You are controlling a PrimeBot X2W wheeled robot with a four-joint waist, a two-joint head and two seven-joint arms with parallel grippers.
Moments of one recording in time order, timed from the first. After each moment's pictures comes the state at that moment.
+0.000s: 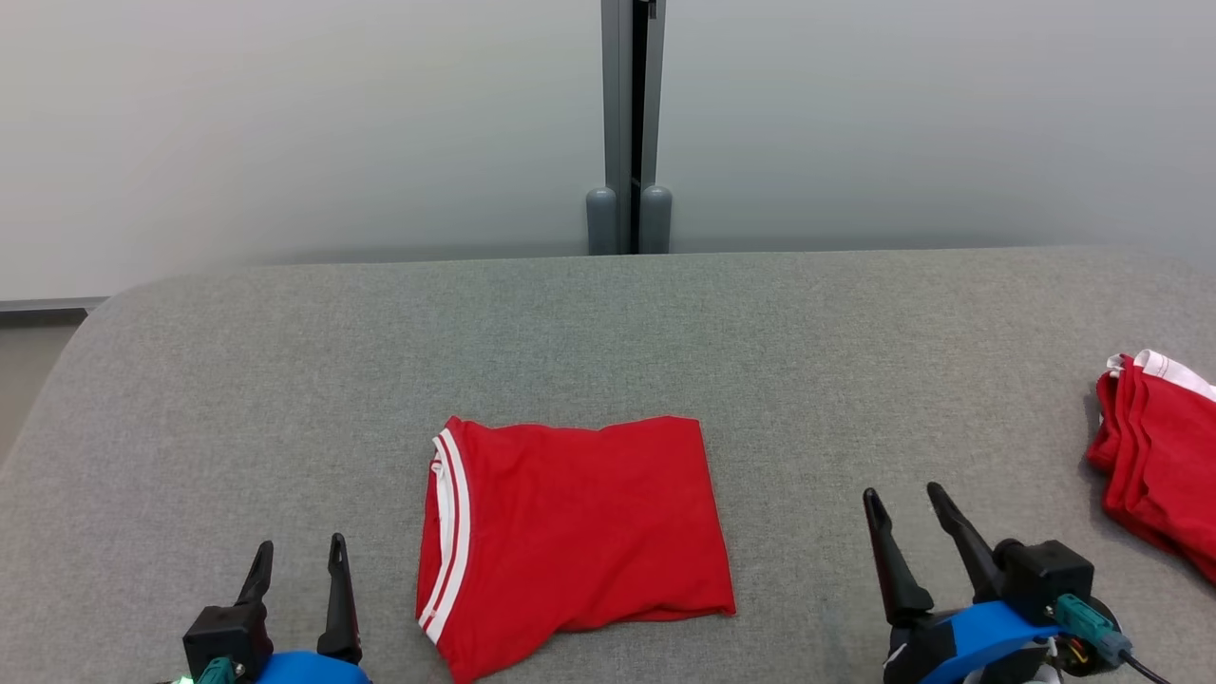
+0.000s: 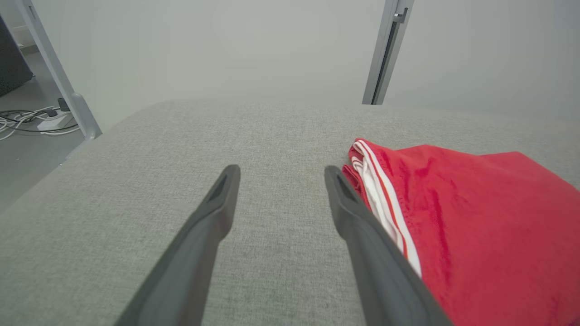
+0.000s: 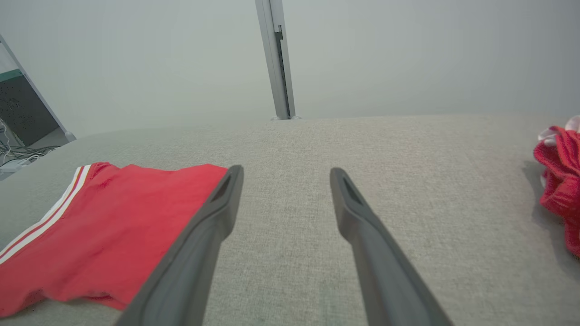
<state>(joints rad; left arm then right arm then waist) -0.04 0.05 0.06 0.48 -0.08 -0.09 -0.26 -0.11 -0.05 0.08 0.42 0.18 0.13 -0.26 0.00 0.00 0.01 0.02</state>
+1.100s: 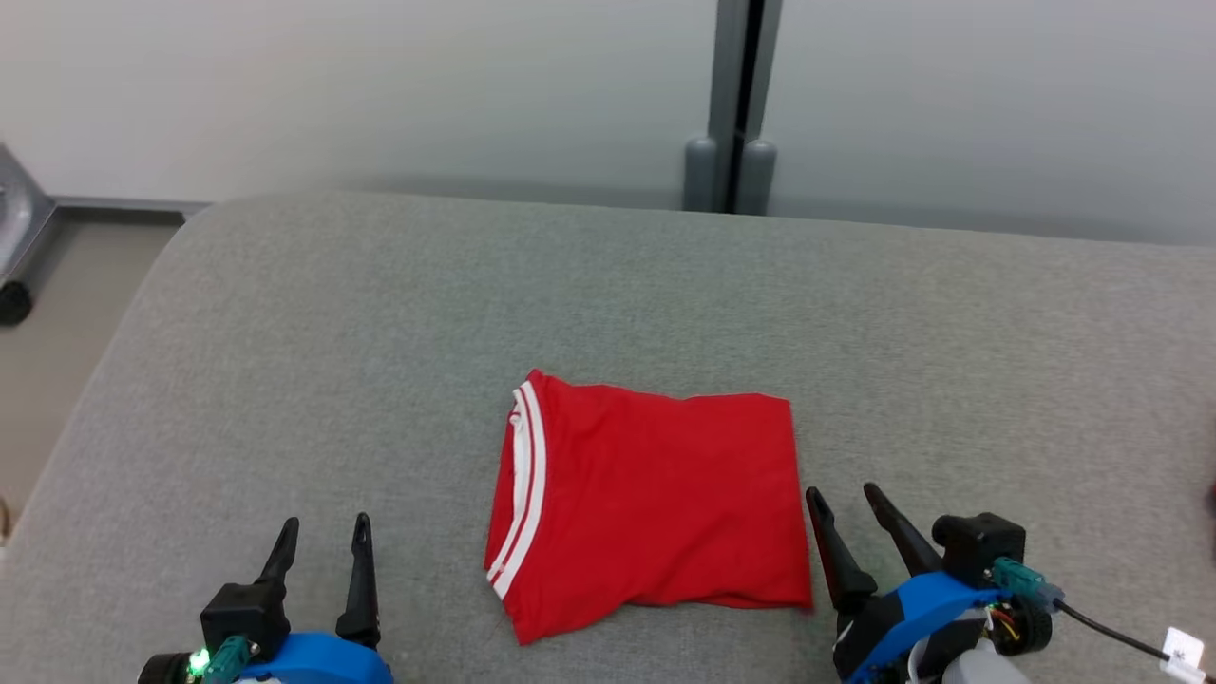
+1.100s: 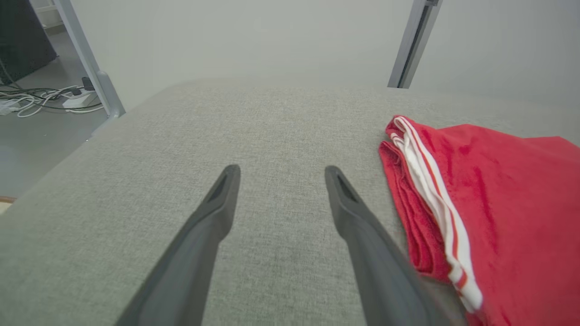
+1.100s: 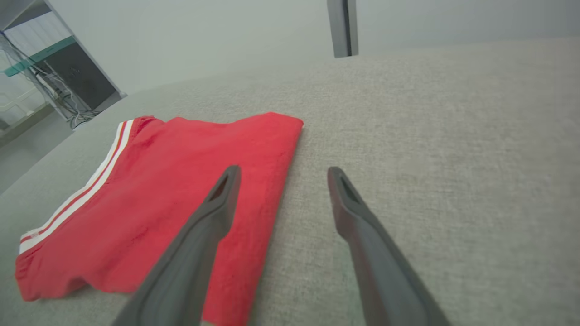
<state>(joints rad) -0.06 0.06 0.02 0.48 -0.09 -0.11 -0.26 -0.23 -0.05 0.20 0.63 0.34 0.13 -0.26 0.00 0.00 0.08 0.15</state>
